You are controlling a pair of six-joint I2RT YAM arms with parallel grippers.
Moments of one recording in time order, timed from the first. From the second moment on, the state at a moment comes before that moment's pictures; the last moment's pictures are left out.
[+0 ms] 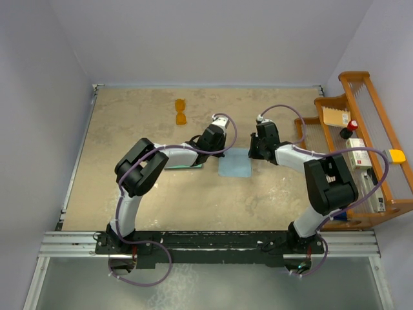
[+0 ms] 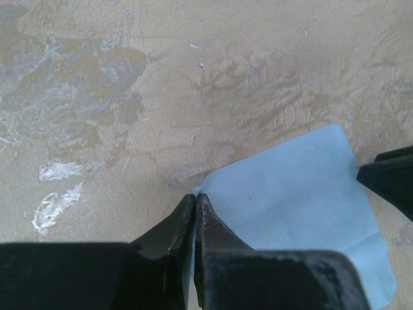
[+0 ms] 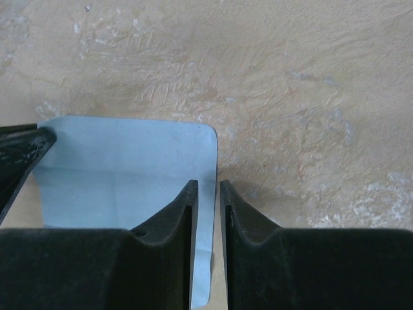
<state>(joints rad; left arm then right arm) -0.75 2.09 1.27 0.19 -0.14 -0.38 0.32 1.65 0.86 -0.07 0.07 0.37</state>
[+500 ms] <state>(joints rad) -0.75 2.09 1.27 0.19 -0.14 -0.38 0.29 1.72 0.92 -0.06 0.07 0.37</state>
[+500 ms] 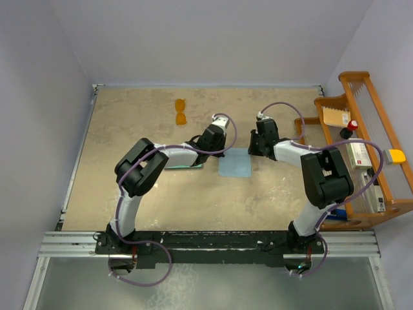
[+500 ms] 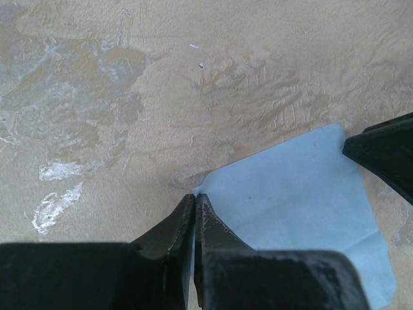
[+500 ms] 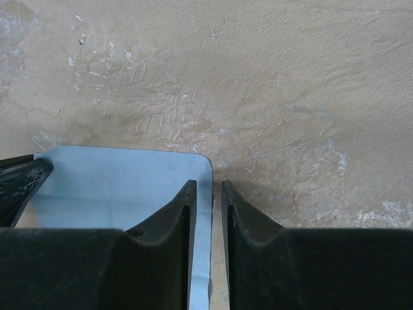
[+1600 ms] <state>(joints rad) -0.75 2.09 1.27 0.19 -0.14 -0.38 0.29 1.77 0.95 -0.02 0.00 0.37</state>
